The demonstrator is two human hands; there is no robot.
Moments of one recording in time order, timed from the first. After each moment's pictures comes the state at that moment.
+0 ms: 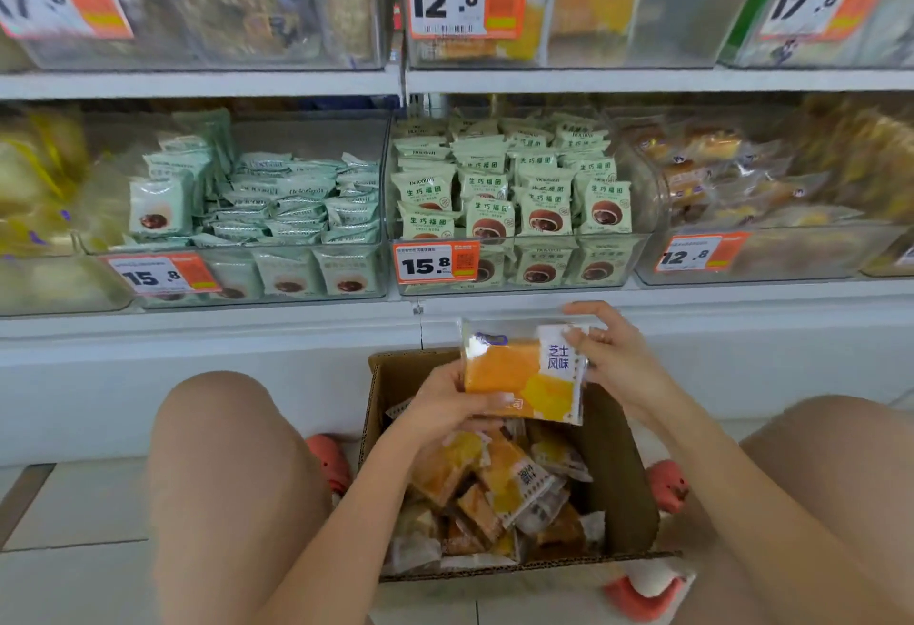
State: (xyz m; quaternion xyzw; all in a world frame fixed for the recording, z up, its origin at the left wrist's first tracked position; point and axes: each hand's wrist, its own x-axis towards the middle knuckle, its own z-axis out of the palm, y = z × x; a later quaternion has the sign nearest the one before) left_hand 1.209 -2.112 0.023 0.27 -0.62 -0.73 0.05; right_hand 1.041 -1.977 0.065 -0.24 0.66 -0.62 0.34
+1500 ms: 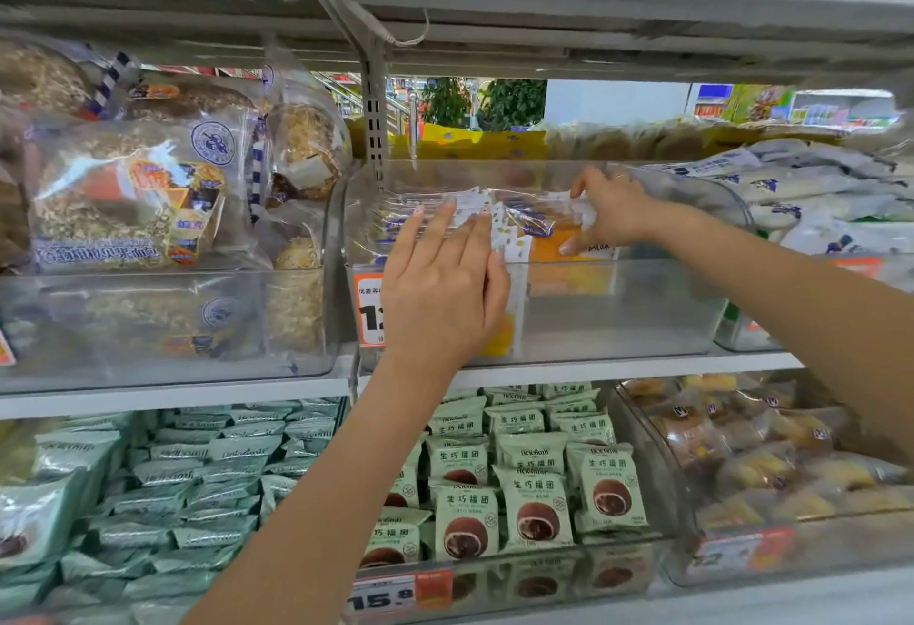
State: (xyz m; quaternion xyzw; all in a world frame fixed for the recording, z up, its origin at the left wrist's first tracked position) left_hand 1.009 -2.262 0.294 0.13 -0.71 0.23 0.65; right_hand 0.787 -2.180 0.376 -0.43 0.89 -0.13 -0.10
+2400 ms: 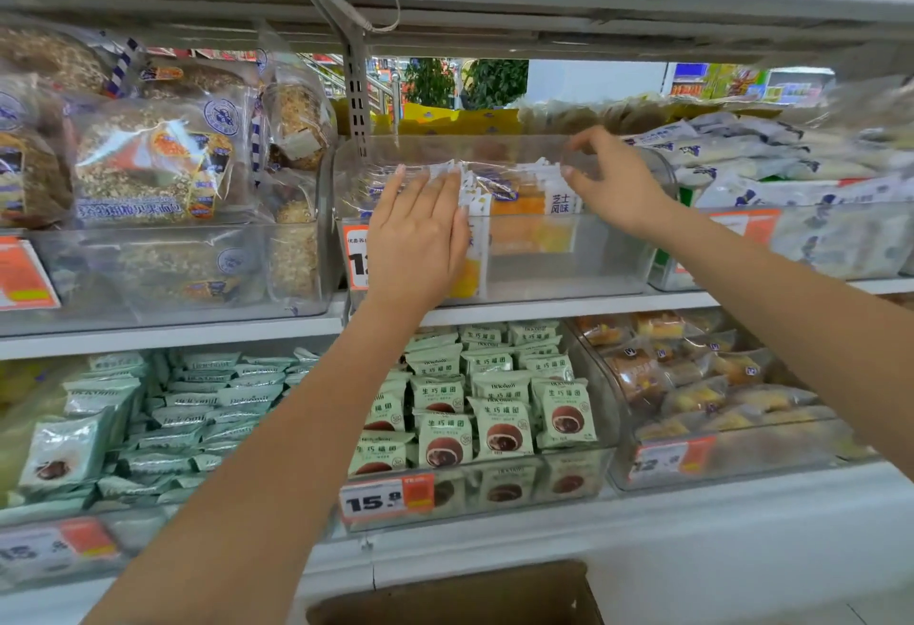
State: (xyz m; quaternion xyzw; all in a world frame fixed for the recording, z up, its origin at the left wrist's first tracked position) left_hand 1.025 -2.253 0.302 0.14 -0.79 0.21 0.55; right_hand 0.859 -2.101 0.372 -0.47 0.79 -0.35 -0.18
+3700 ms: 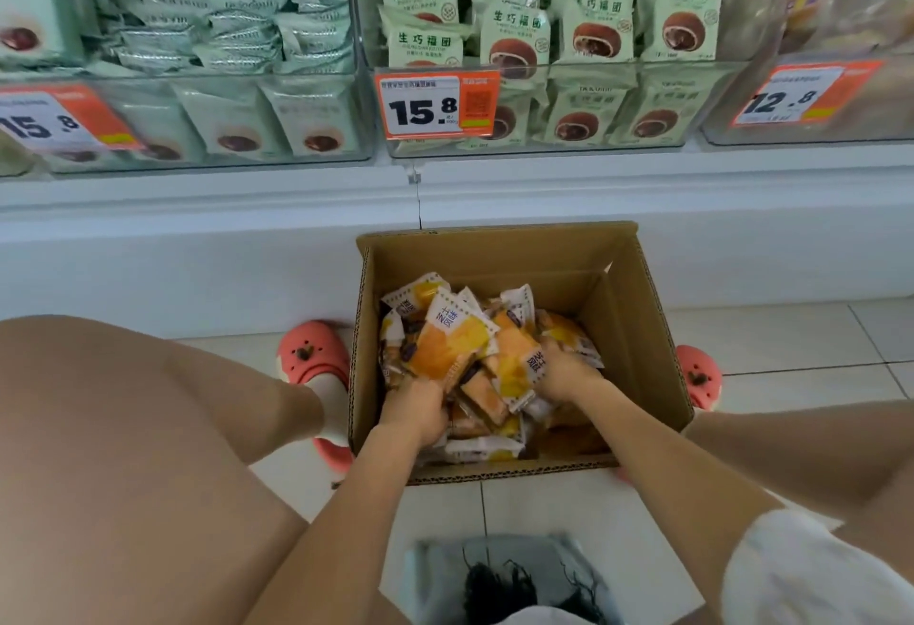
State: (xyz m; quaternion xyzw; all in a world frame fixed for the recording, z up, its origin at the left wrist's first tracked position) left_hand 1.259 -2.098 -0.125 0.33 -0.89 -0.22 -0.22; right_hand 1.067 -1.985 -0.159 -0.29 0.87 0.01 0.39
